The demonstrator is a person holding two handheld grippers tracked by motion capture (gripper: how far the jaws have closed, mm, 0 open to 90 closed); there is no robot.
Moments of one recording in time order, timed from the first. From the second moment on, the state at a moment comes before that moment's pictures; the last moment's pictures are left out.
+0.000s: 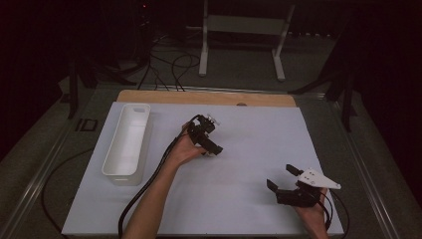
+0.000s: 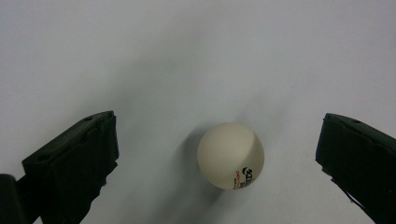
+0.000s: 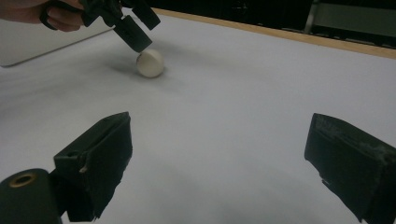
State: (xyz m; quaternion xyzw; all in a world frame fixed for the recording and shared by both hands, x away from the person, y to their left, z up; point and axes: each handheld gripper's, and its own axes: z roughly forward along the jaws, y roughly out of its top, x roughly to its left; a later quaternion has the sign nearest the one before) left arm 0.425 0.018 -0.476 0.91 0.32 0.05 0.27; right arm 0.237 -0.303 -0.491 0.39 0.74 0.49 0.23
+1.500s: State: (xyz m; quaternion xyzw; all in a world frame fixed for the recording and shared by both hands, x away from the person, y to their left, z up) left arm 0.427 0.013 -0.488 0.91 0.35 0.00 0.23; right arm 0.238 -0.304 -0.492 0.40 0.74 0.49 0.23
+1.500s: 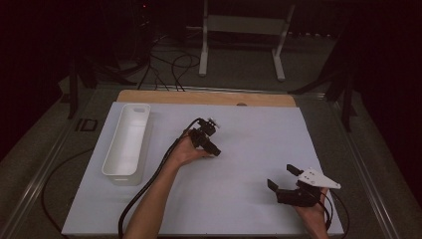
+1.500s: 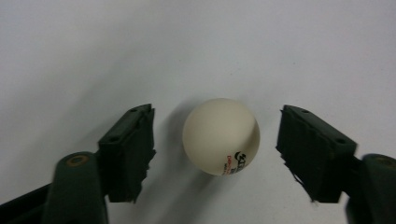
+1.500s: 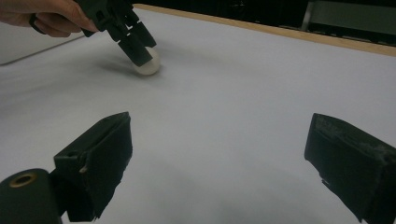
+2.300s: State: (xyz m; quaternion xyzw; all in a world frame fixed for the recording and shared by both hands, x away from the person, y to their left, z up) left arm 0.425 0.012 -0.483 0.92 0.34 0.01 0.21; right arm 0.238 -0.303 -0.492 0.40 0.74 0.49 0.23
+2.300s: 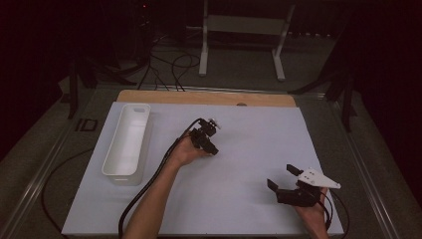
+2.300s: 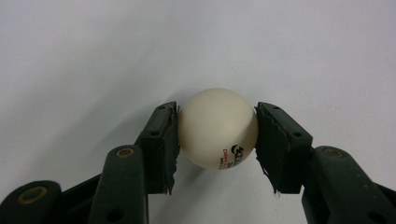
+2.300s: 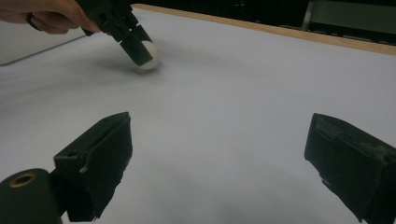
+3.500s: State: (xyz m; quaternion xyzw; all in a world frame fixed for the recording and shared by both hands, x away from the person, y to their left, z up) left arm 0.423 0.028 -0.458 0.90 0.36 0.04 0.24; right arm 0.238 -0.302 -0.493 0.40 0.74 0.49 0.23
